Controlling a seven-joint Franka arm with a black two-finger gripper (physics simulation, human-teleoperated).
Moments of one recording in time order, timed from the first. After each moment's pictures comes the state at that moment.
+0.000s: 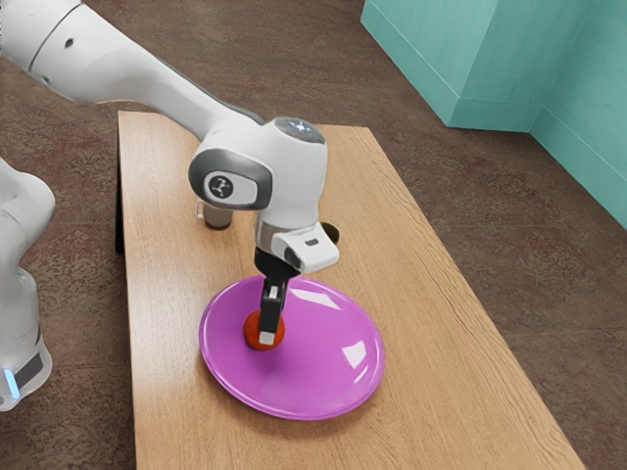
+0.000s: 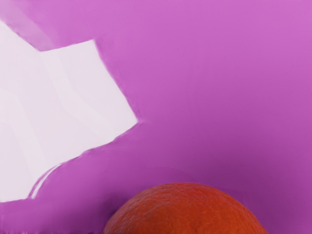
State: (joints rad) arm -0.42 -0.36 0.03 -2.42 -0.12 2.13 0.02
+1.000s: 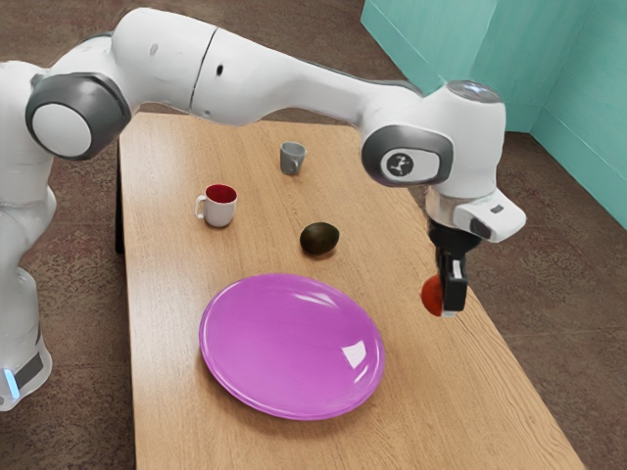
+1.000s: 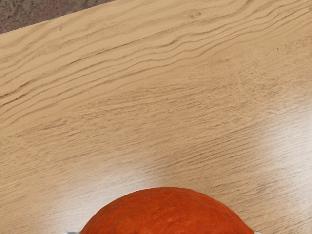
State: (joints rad) arm -0.44 0.27 0.08 -1.44 -0.07 1.95 0.02
